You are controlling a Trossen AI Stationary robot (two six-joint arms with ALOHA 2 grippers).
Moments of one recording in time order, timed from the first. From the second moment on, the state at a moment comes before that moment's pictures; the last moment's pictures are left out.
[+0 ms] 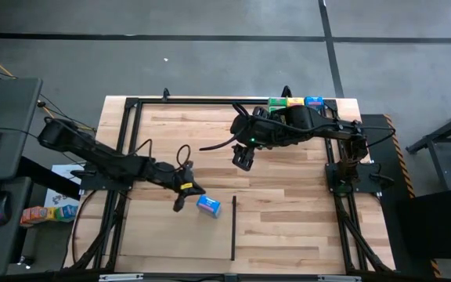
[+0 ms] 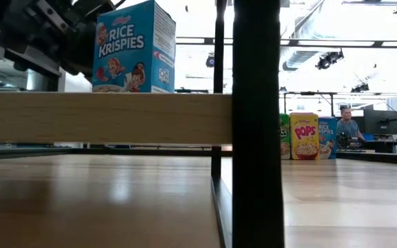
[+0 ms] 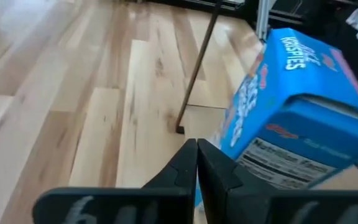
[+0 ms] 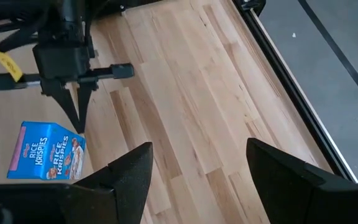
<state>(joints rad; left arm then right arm) -0.25 1.29 0.44 0.41 -0.04 -0.25 0.10 1.90 2.36 -1.40 0.34 0.33</state>
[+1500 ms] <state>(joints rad) -0.15 1.03 0.44 0.10 0.01 -0.28 0.10 1.90 2.36 -1.41 0.34 0.31</state>
